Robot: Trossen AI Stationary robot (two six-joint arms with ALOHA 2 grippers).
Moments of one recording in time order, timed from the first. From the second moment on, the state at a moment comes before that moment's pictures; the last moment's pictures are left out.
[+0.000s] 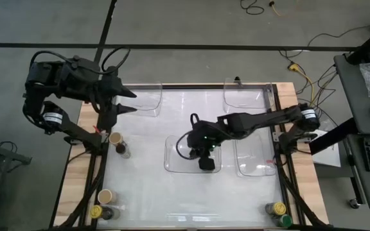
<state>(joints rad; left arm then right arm) 0.03 1.43 2.33 -1.57 -0.09 -0.04 0.13 1.72 1.60 -0.72 -0.20 0.13</state>
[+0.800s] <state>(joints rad) -0.01 1.50 2.33 -1.45 -0.08 -0.07 0.65 1.66 1.67 -1.28 -0.03 0.88</state>
